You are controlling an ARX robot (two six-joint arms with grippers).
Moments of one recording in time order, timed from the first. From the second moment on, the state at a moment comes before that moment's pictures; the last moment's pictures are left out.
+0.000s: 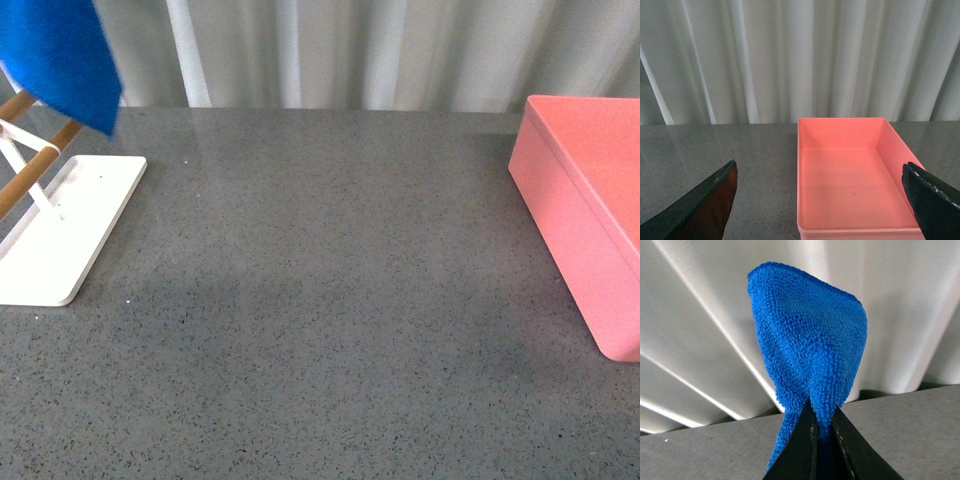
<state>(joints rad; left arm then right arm) -0.05 1.88 1.85 -0.25 -0.13 0.23 0.00 0.00 0.02 0.00 0.00 0.00</state>
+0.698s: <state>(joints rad) -0.36 1.81 1.58 -0.01 -0.11 -0.01 0.00 0.00 0.02 0.00 0.00 0.00</state>
